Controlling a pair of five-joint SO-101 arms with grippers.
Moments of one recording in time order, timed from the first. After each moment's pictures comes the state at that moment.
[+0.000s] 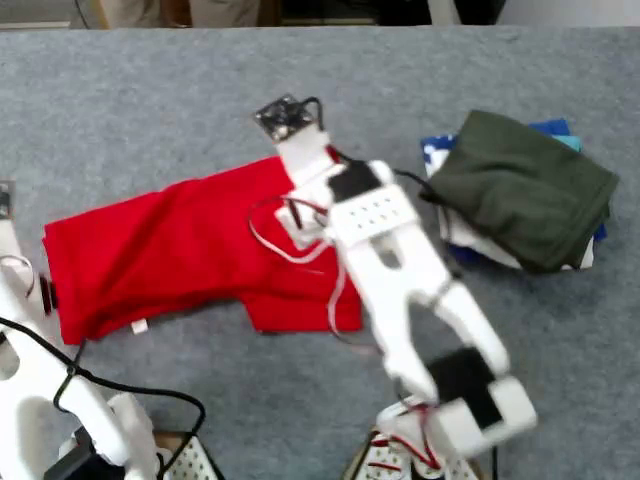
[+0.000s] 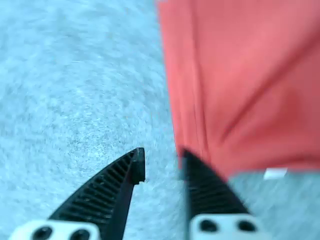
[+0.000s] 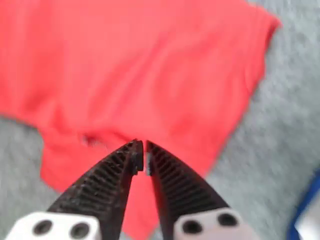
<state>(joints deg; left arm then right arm) -46.1 -33.6 43.9 63.7 -35.5 -28.2 0.7 15.4 63.4 0.9</state>
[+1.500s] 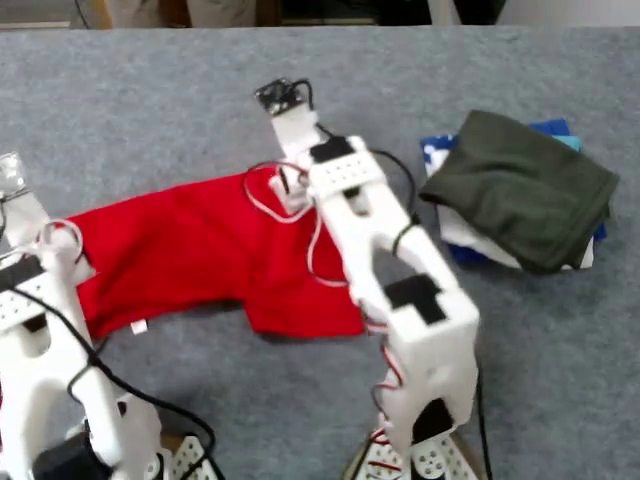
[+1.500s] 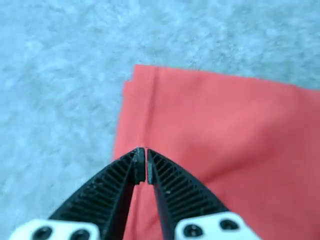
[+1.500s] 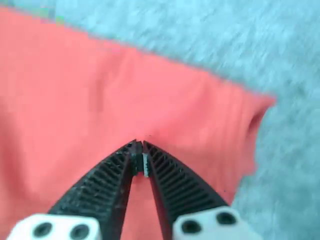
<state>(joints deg) -32.1 -28.0 51.8 39.0 -11.9 -24.2 28.4 -5.7 54.4 1.6</state>
